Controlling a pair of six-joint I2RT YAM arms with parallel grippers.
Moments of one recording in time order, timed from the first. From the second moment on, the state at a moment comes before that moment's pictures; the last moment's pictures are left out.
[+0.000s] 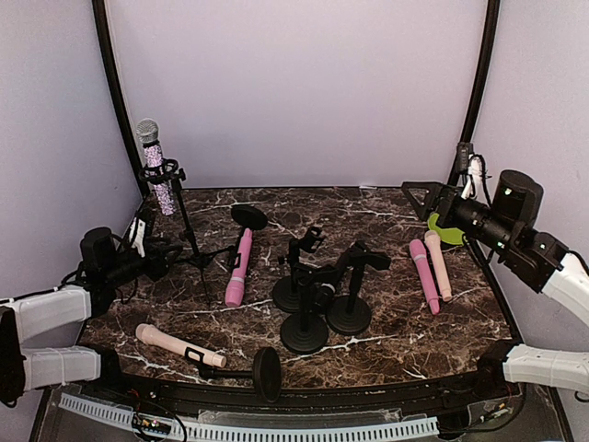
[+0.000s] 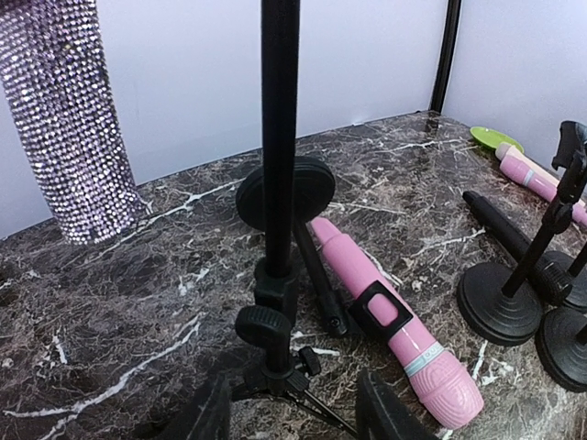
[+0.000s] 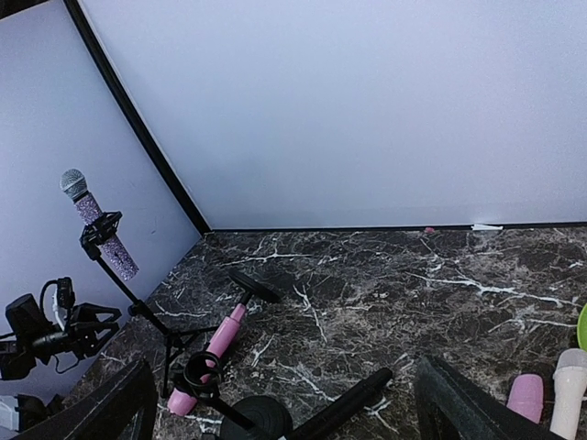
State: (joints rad) left arm -0.07 0.99 0.29 0.42 0.51 0.09; right arm 0.54 0.79 0.79 -0.09 -0.06 0.40
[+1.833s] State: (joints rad) left arm -0.08 1.22 0.45 0.42 0.51 0.18; right arm 0.54 0.87 0.79 -0.09 -0.10 0.39
